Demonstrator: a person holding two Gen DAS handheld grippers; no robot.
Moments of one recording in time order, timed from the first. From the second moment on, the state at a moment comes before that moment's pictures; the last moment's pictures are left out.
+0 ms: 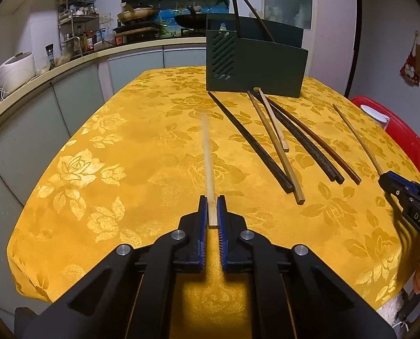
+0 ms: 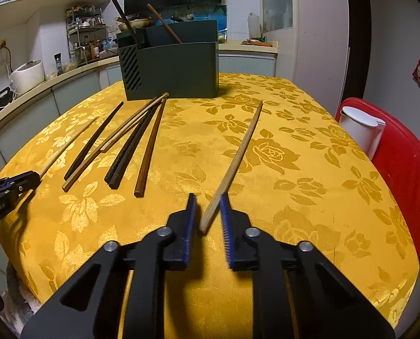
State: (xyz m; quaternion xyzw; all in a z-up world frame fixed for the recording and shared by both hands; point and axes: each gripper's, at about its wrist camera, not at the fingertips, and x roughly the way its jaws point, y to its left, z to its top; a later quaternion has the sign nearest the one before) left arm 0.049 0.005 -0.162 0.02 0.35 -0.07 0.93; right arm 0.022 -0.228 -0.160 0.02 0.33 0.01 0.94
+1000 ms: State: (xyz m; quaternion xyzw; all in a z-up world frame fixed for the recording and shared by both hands) left arm 0.032 0.021 -0.038 0.03 0.24 -0.09 0.97; right arm -0.024 -0.248 -0.035 0.05 0.19 0.03 0.98
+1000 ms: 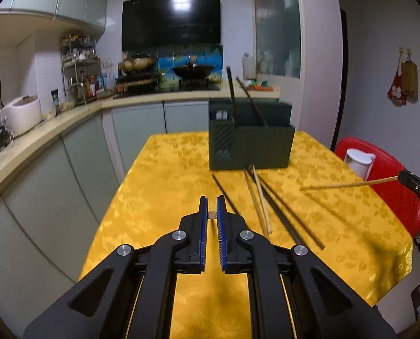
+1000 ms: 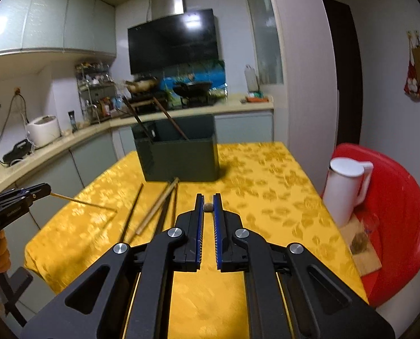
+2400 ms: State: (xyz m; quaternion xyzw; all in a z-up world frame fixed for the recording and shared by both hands) left arm 0.155 -0.007 0.095 0.02 0.25 -0.20 0.95; right arm 0.128 -0.272 0.098 0.06 0.18 0.07 0.98
